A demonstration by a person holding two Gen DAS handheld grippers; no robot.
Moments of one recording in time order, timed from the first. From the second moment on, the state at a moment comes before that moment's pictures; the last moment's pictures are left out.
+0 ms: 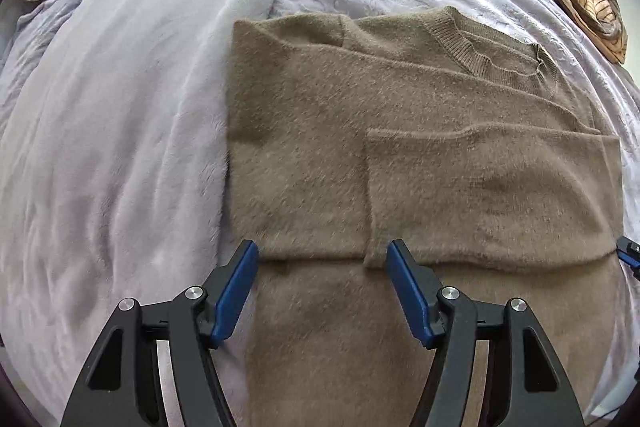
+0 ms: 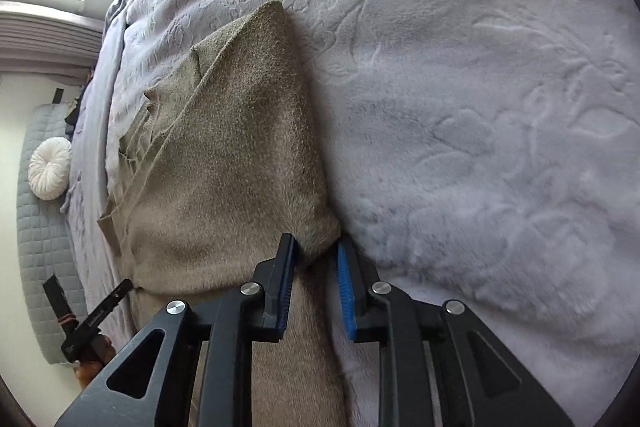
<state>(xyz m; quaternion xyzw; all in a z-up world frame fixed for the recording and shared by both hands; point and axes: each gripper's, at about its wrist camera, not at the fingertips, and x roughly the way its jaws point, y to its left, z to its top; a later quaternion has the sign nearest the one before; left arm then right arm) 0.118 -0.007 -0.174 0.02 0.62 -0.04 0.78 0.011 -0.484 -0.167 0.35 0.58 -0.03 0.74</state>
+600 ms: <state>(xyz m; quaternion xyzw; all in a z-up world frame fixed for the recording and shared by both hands) 0.074 -0.022 -0.158 0.04 0.64 -0.04 0.76 -0.027 -0.430 -0.135 0.26 0.62 -0.05 0.74</state>
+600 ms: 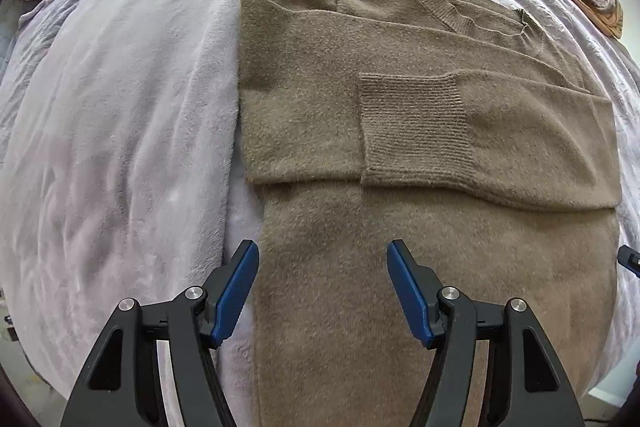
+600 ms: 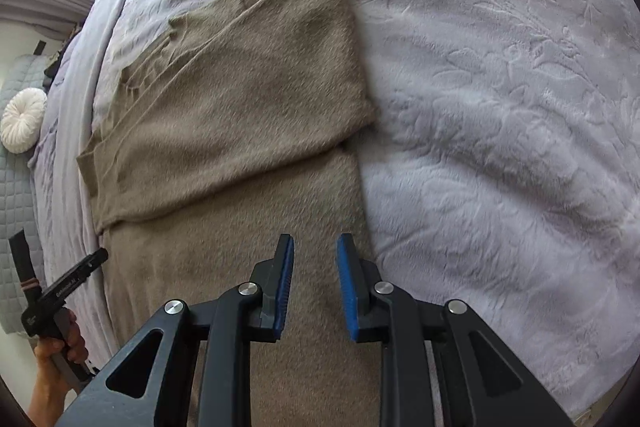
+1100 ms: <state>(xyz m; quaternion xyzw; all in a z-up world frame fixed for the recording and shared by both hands) 0.070 0.007 -0.151 0.01 0.66 -0.05 0.75 -0.028 -0.396 -0.124 0.23 0.63 -0.04 0.74</state>
